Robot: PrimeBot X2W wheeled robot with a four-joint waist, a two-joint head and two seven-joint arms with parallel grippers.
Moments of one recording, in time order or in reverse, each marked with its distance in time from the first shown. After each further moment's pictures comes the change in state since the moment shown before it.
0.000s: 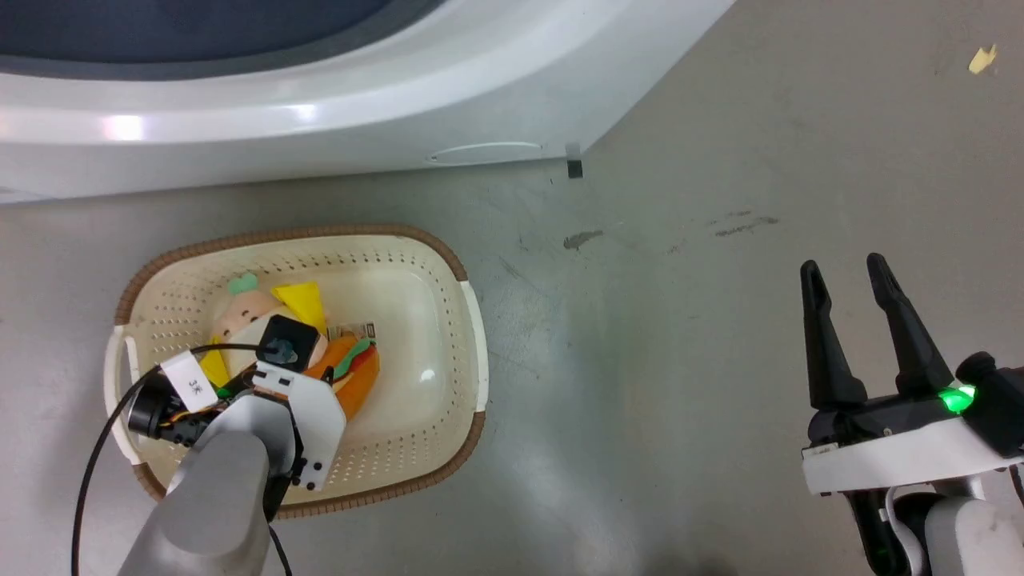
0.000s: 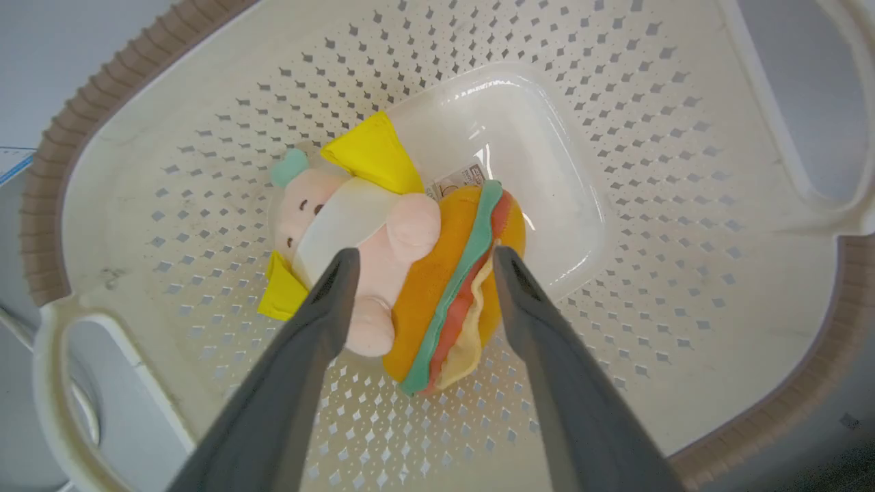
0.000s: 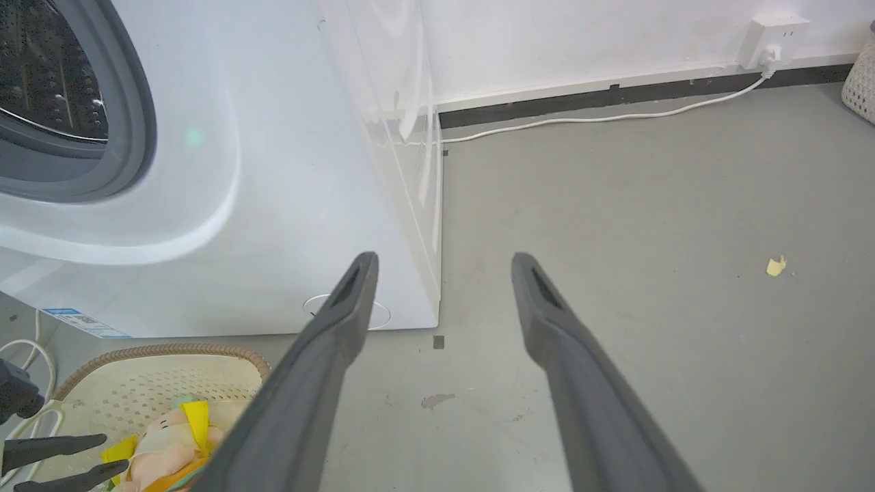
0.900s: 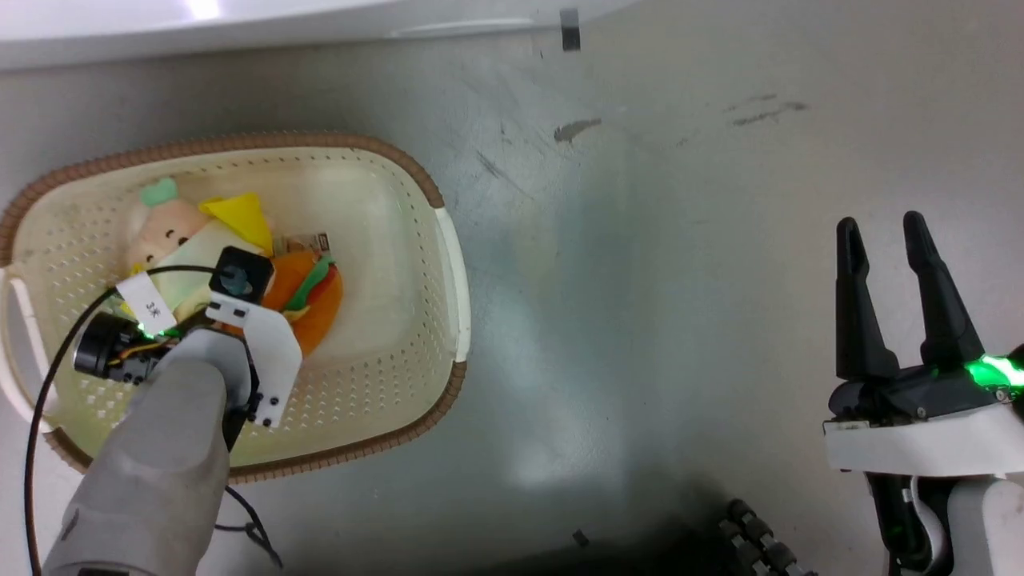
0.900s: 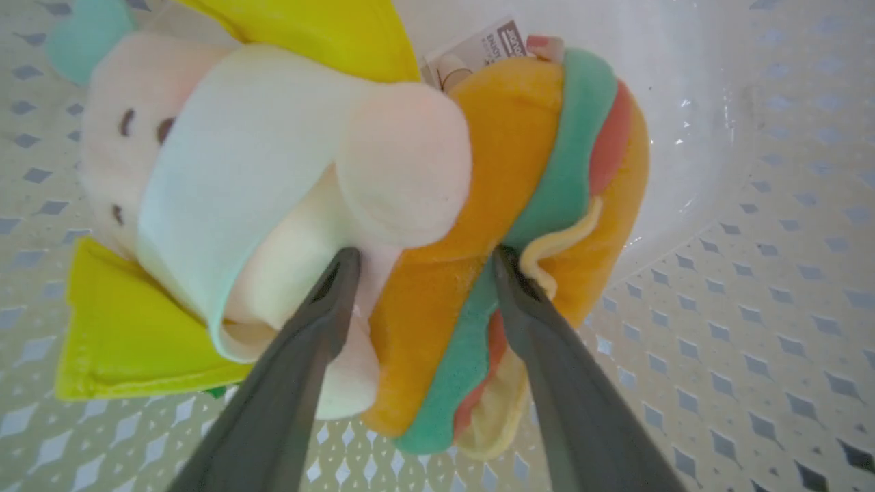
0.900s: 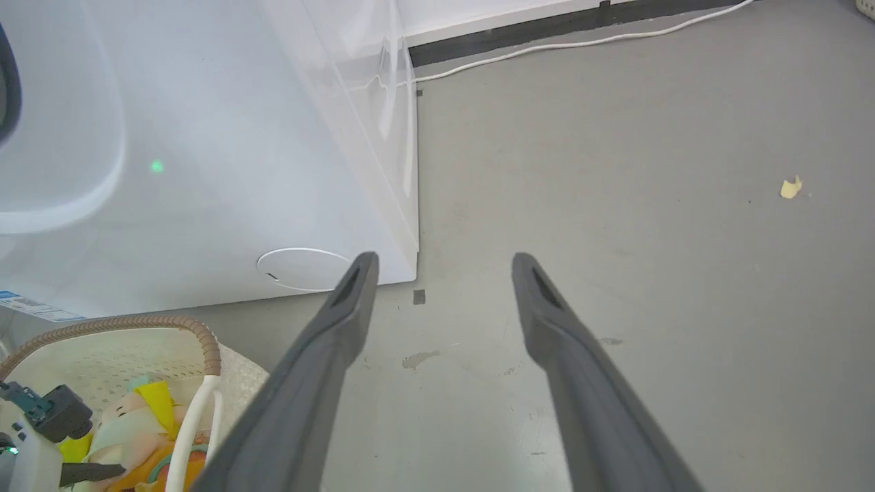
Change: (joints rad) left arm -0.237 0.055 -0.081 0.272 -0.054 0.002 -0.006; right arm -0.037 0.000 -0.014 -0.047 0.071 0.000 -0.057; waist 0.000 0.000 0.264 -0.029
